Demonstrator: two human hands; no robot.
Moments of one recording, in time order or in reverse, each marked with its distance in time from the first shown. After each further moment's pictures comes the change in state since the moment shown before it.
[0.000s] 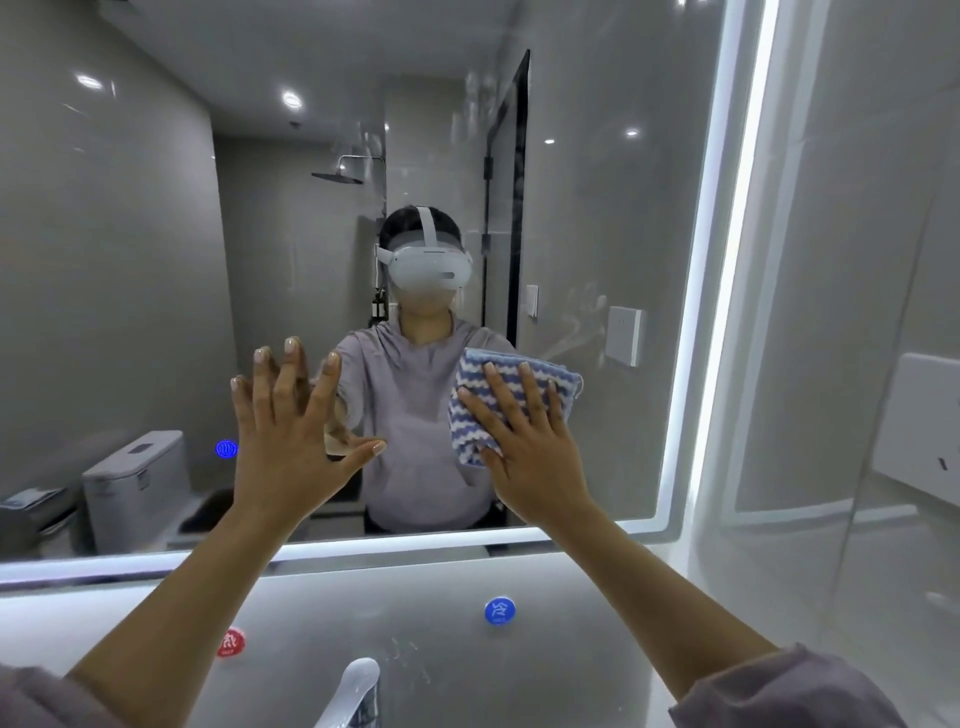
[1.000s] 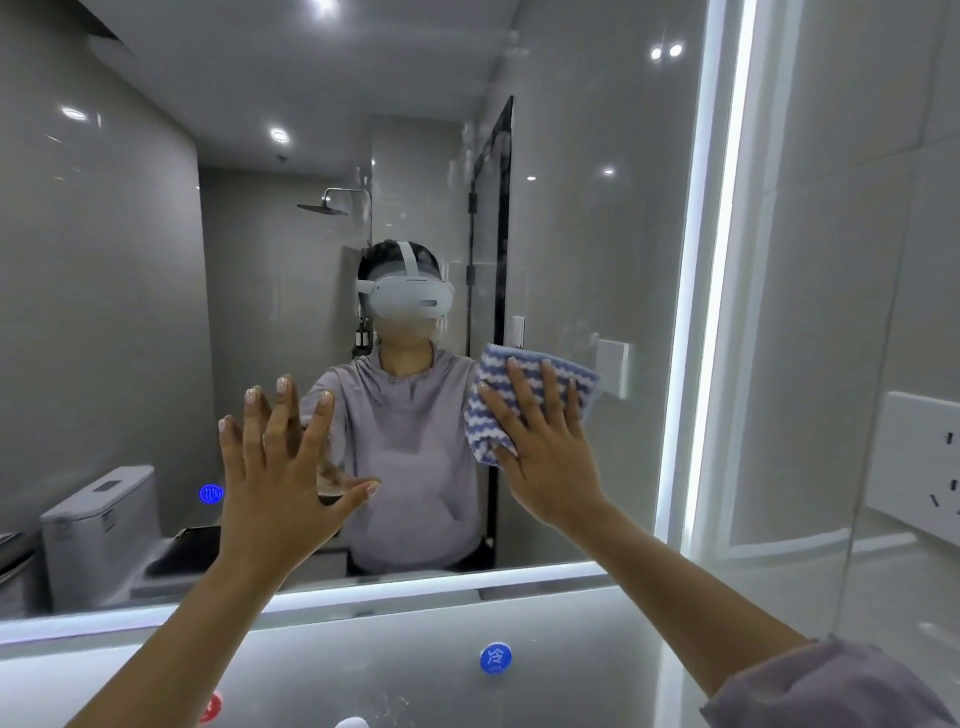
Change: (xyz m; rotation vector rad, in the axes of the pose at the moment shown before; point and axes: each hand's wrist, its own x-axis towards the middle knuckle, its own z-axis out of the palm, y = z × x) left_hand 0.001 0.004 -0.006 -0.010 -0.057 0.002; right_hand 0.027 0.025 -0.014 -0.069 0.083 0.031
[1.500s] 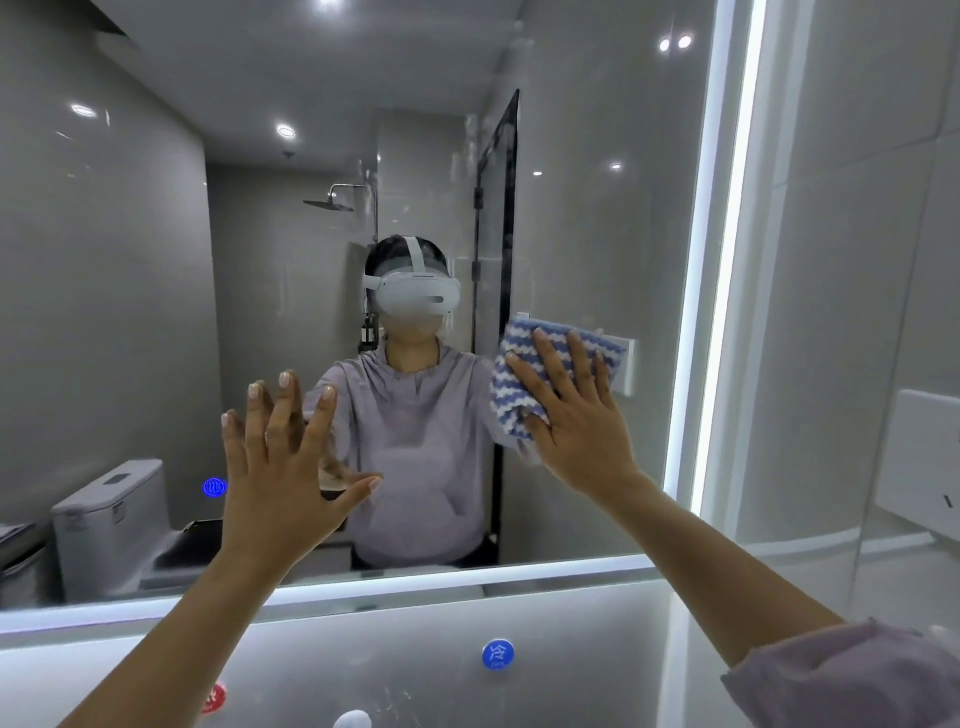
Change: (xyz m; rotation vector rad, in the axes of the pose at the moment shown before) left_hand -0.001 -0.002 0.004 0.011 -0.001 -0.005; right_hand 0.013 0.036 -0.009 -0.009 0.062 -0.015
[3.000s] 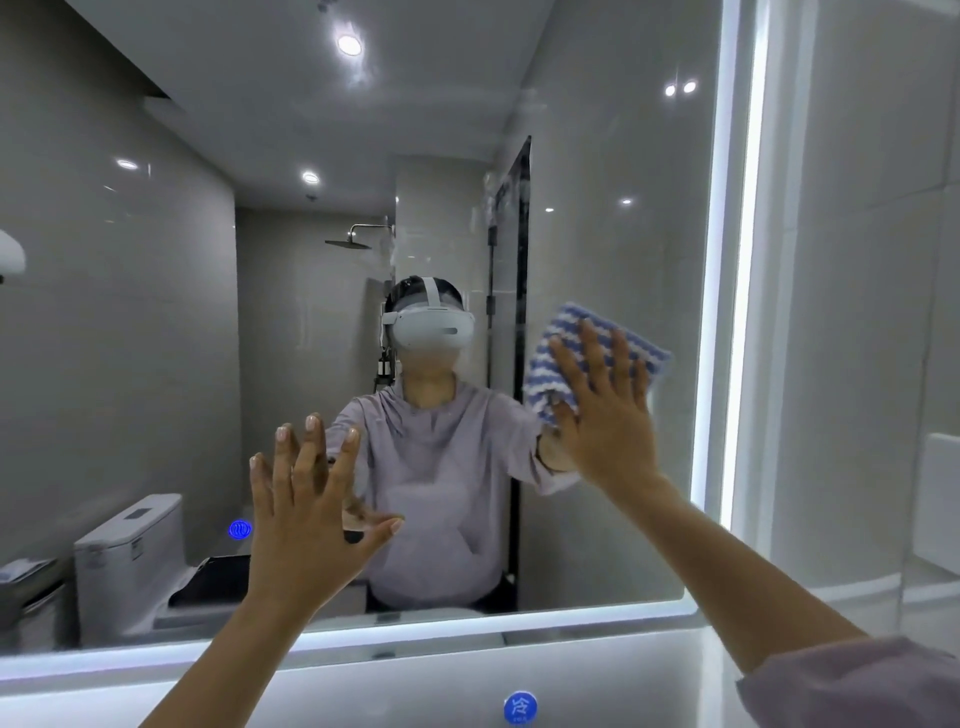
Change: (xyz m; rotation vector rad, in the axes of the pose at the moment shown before) left_hand -0.001 0.003 -0.007 -0.009 -0.041 -0.005; right_hand 0.038 0.012 -0.013 -0.068 -0.021 0.190
